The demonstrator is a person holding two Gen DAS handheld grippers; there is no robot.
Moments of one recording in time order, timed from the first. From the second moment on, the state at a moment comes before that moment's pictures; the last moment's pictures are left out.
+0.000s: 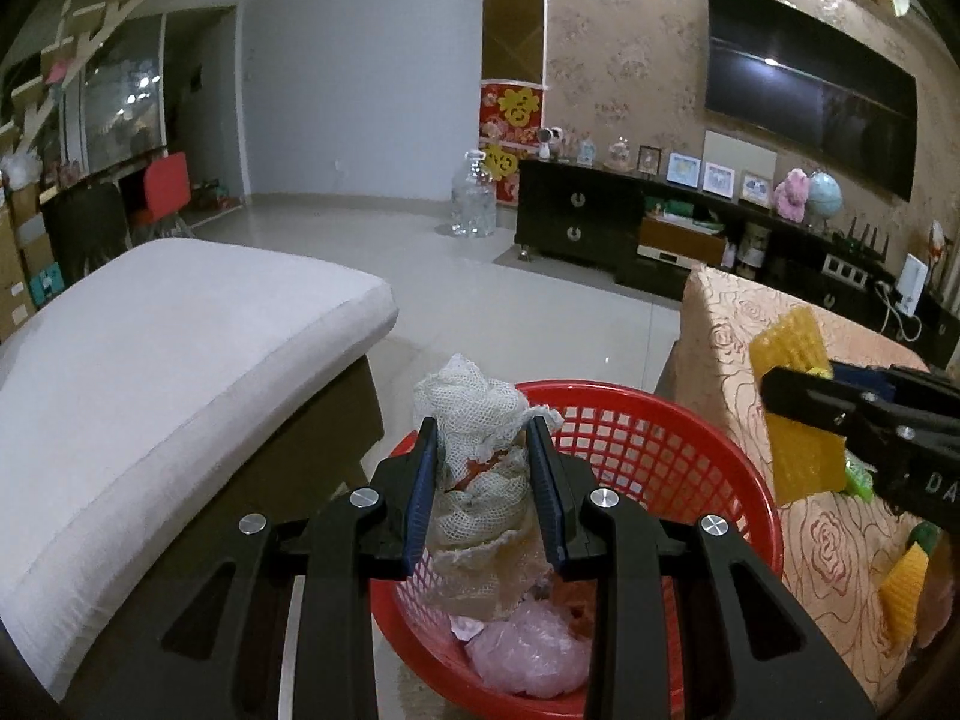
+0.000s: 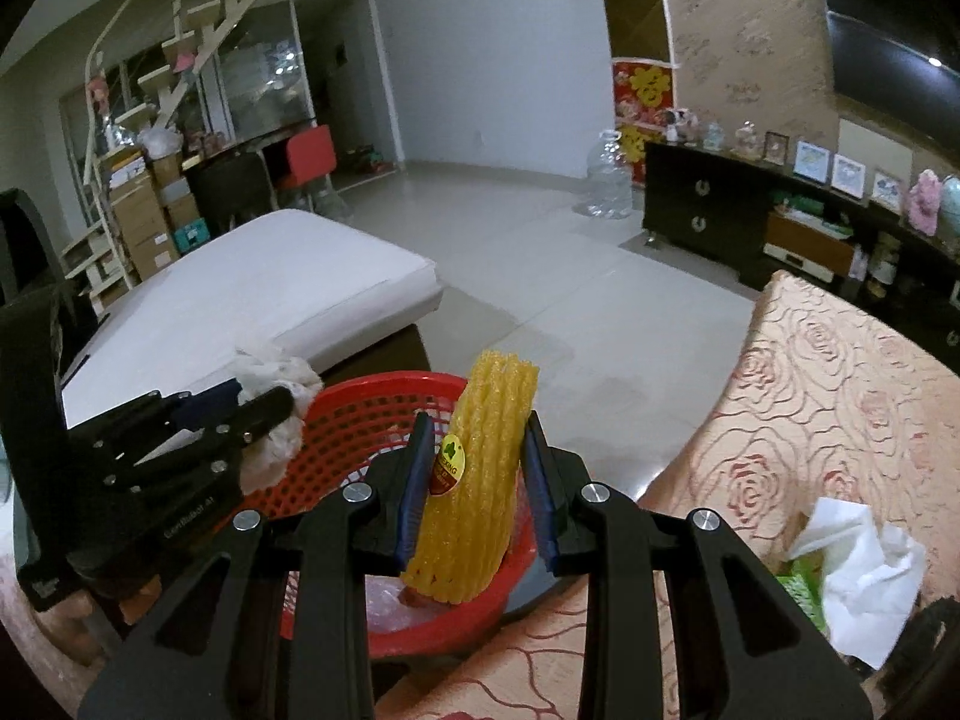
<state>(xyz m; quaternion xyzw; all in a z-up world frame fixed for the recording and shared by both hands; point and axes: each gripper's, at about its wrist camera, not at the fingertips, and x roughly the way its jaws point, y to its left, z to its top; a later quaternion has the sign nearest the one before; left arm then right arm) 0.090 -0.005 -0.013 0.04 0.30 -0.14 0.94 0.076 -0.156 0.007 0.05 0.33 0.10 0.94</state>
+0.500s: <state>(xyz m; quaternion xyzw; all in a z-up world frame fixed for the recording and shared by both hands) 0.096 0.000 -0.021 0.03 0.32 -0.14 0.94 0.088 -0.152 -0.008 0.08 0.35 0.13 0.92</state>
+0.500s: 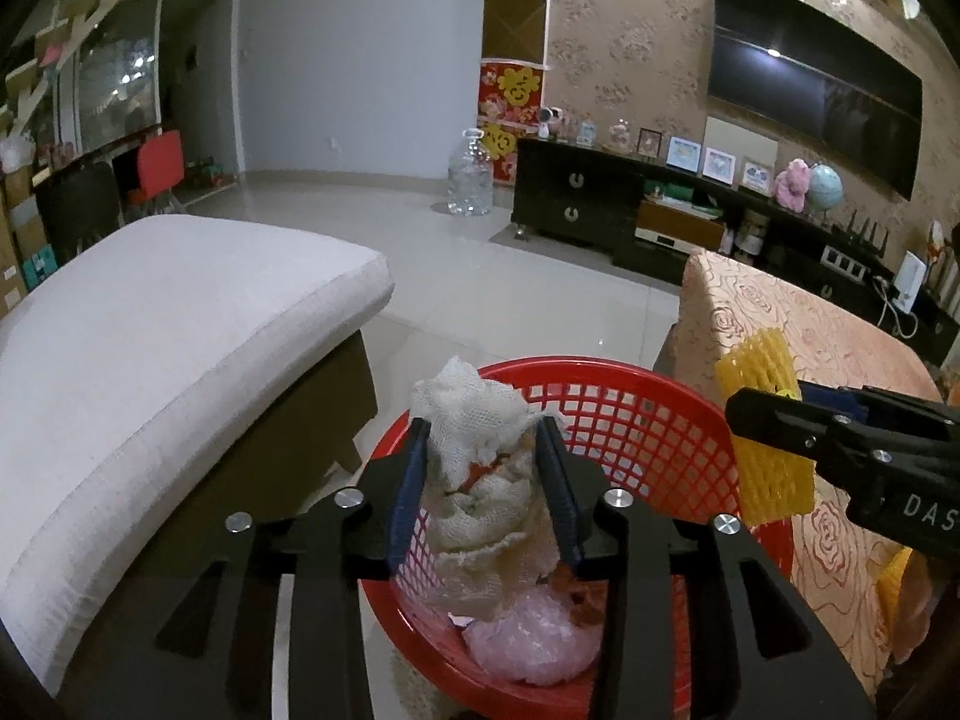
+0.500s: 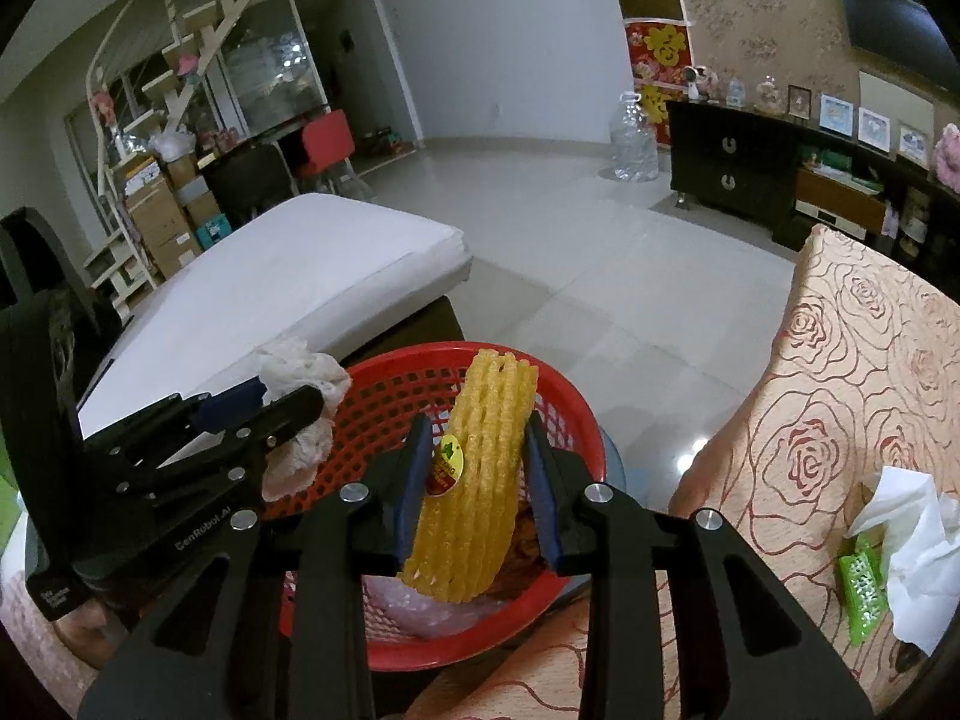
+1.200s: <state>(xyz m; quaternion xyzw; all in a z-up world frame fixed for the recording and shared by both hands) 0.091 0.009 -0.016 0.00 0.30 -0.13 0.95 0.065 -0.175 -0.004 0.08 0.33 0.08 0.94</state>
